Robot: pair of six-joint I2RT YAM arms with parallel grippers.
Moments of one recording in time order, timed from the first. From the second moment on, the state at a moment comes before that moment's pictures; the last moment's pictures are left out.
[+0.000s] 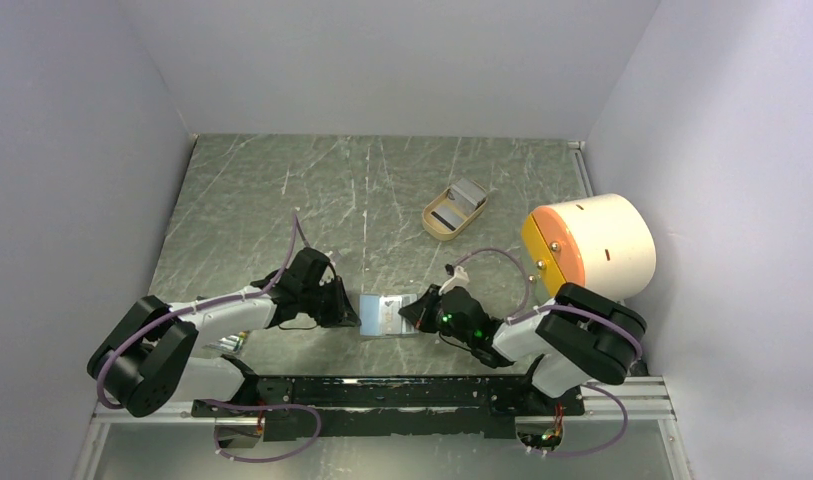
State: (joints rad) left arm -0.63 1.30 0.45 -0.08 0.34 -0.85; right arm 0.95 1.49 0.19 0.85 0.14 1.00
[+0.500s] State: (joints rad) left arm -0.63 1.30 0.45 -0.08 0.34 -0.85; right arm 0.95 1.60 0.23 0.95 0.07 0.99
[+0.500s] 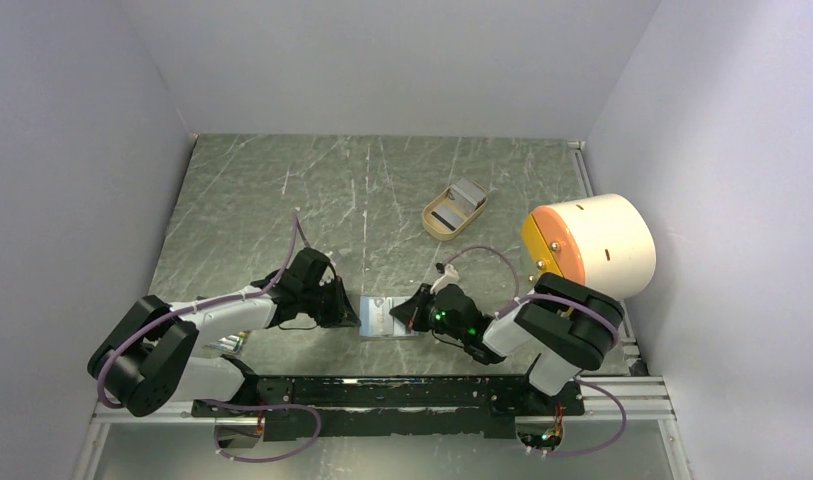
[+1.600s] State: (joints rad) left arm -0.63 1.28 0.44 0.03 0.44 -0.85; right arm 0.95 1.51 0.31 0.71 0.02 0.99
